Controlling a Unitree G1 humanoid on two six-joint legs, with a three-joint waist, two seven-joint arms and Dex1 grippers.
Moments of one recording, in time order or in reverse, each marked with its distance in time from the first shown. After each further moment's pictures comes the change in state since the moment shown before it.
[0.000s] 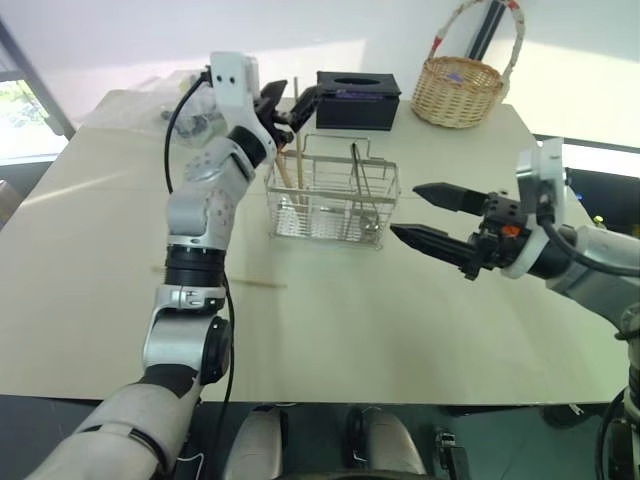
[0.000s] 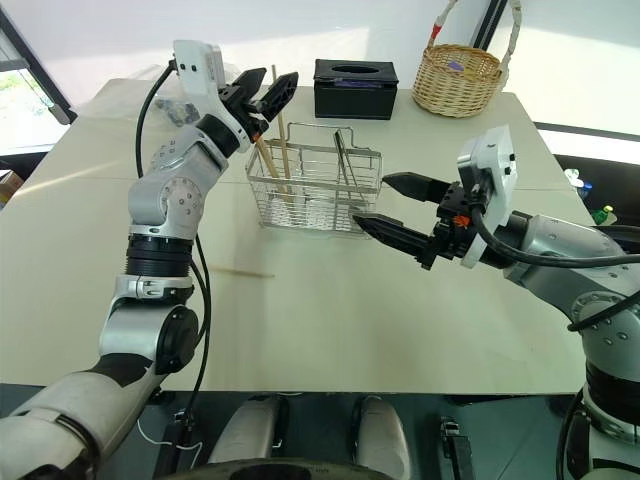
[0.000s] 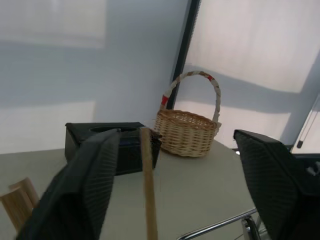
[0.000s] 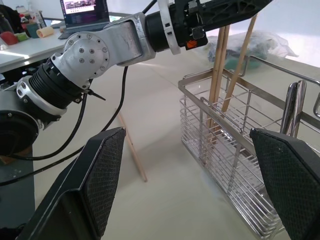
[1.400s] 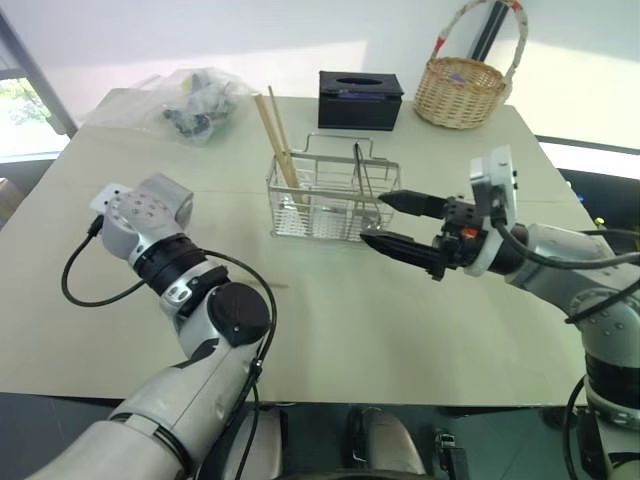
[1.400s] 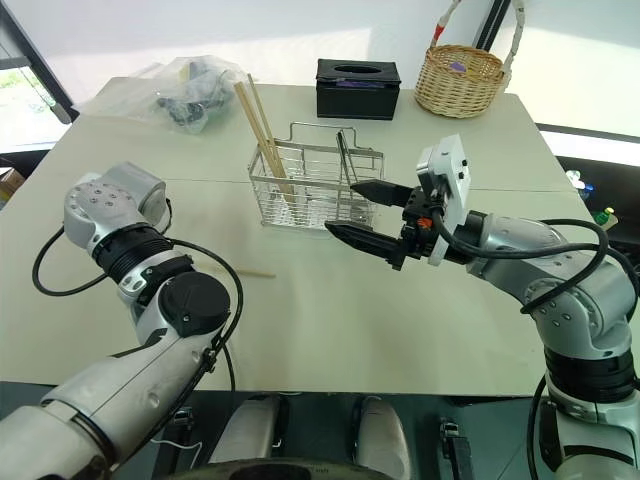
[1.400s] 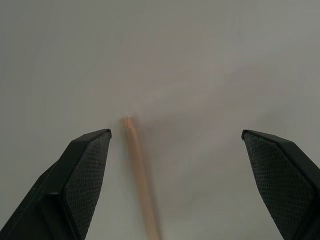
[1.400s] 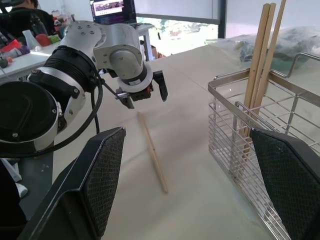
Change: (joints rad) left arm -0.183 -0.258 0.961 -0.164 0.194 0.711 1.548; right arm -0.071 0.098 0.160 0.058 -0.103 -0.042 0.062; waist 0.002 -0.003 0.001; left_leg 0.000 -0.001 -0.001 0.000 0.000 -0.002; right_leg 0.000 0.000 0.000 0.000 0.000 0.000
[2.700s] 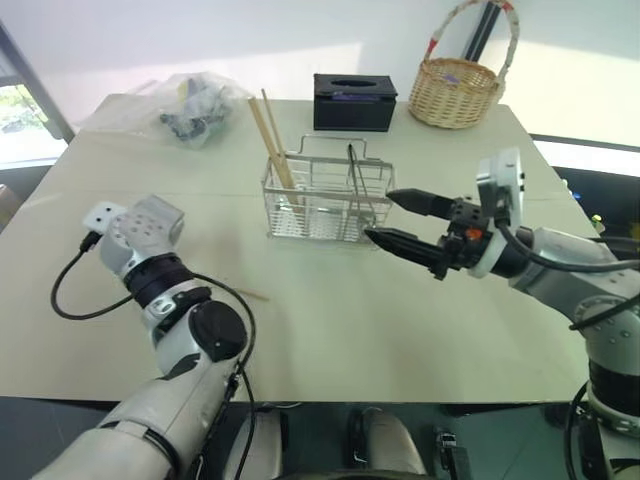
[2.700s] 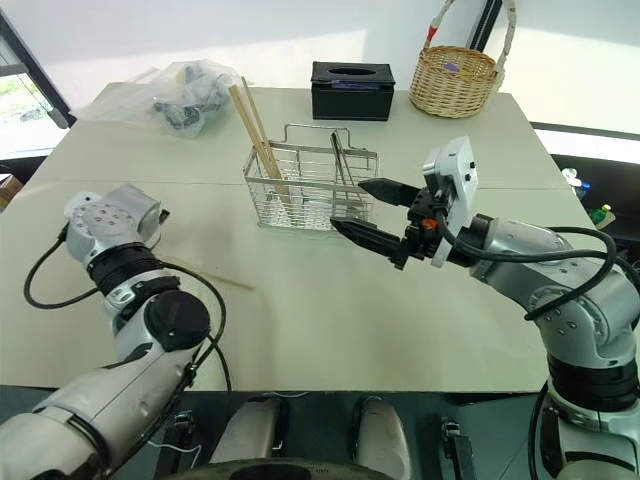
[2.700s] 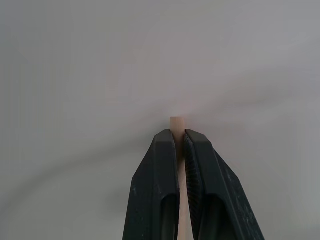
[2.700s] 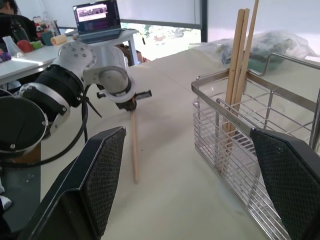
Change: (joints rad) left arm 0.152 0.251 -0.167 0.243 -0.087 -0.180 -0.242; right arm 0.035 -0.017 -0.034 -0.020 0.010 0.006 -0.039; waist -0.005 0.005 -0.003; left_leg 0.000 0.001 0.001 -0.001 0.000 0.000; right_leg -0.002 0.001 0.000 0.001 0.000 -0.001
